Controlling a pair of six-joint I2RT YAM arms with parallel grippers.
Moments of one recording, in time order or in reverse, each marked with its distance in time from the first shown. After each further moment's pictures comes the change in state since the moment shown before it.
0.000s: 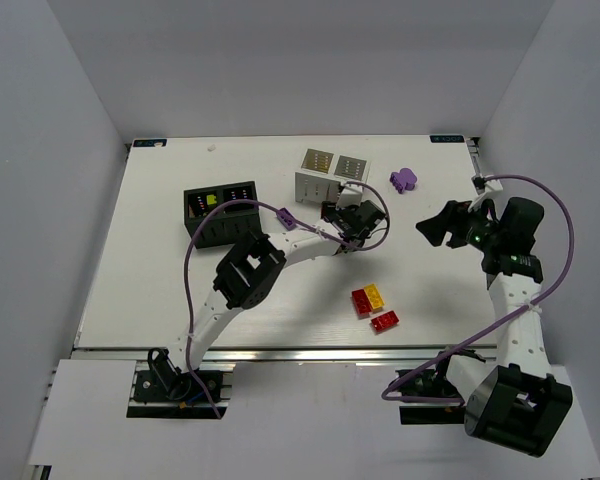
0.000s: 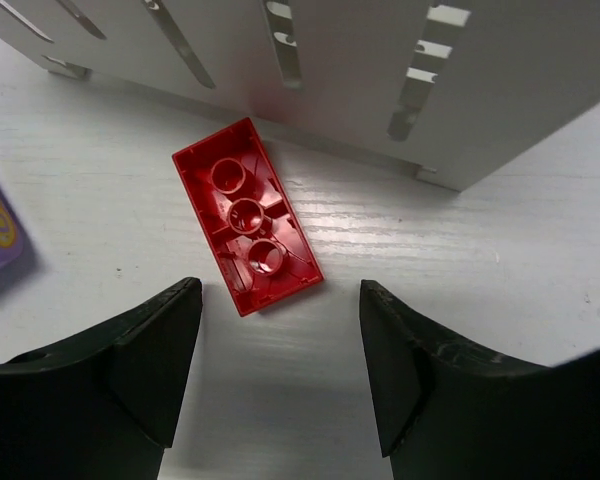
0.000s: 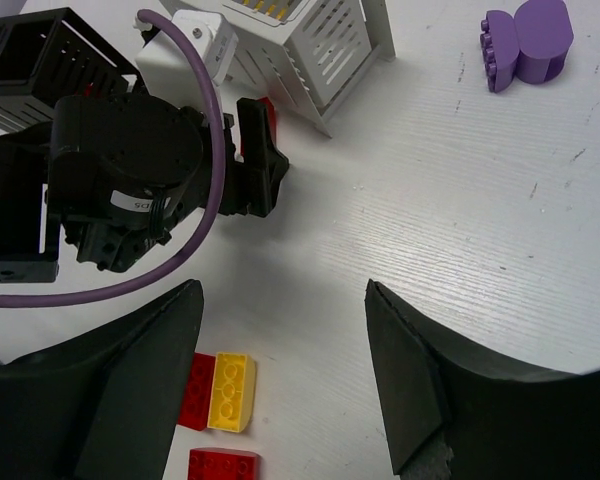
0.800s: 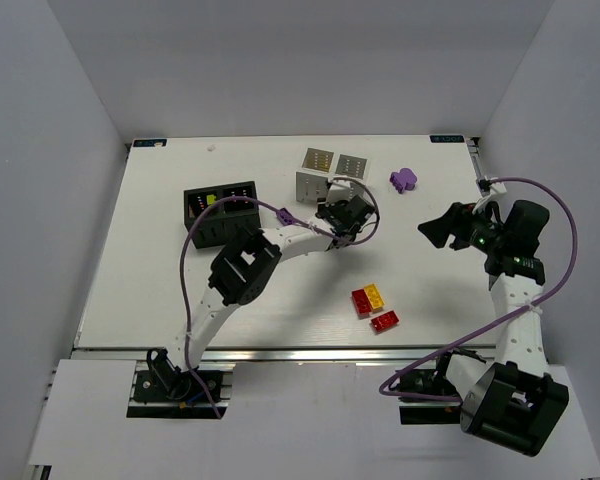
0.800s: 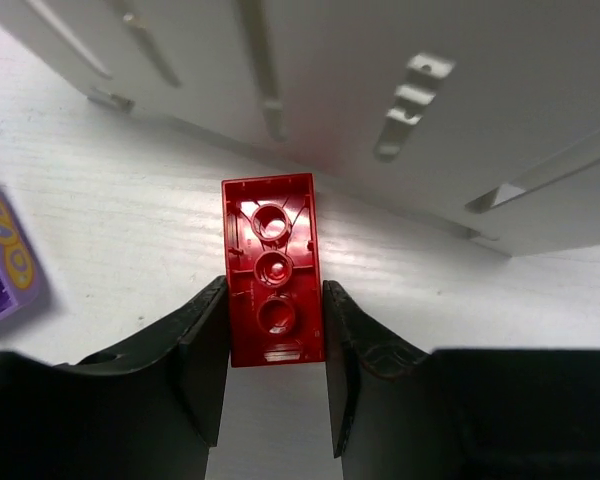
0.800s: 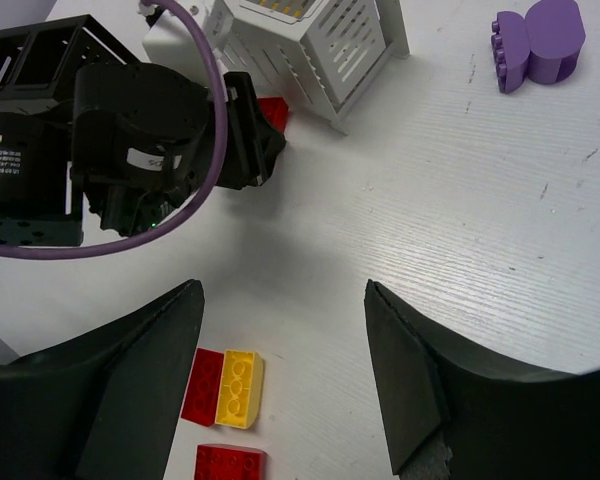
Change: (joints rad) left arm 0.048 0.021 0.009 0.031 -0.017 -0.043; right arm -0.048 -0.001 -0.008 0.009 -0.073 0.009
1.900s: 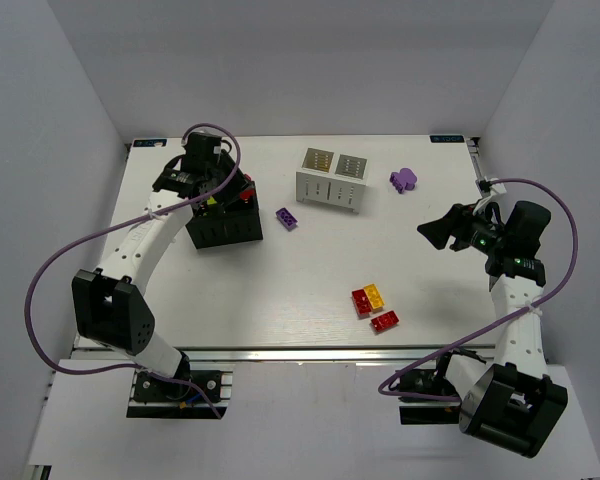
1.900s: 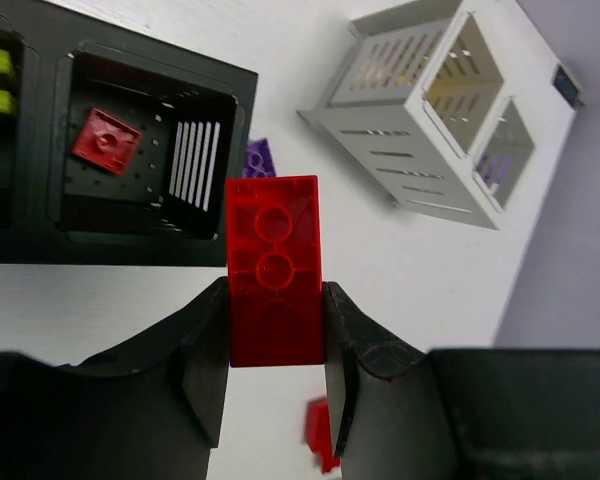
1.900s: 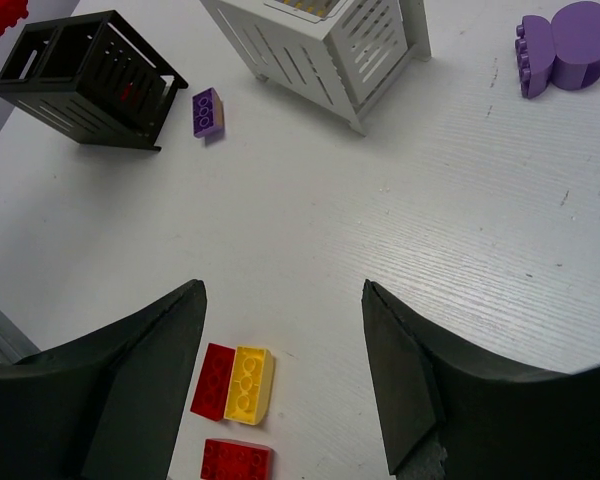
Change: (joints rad) left arm 0.553 -0.902 -0.489 -0.259 0.789 -0.183; right arm -0.011 -0.008 -0.011 0.005 -0.055 -0.003
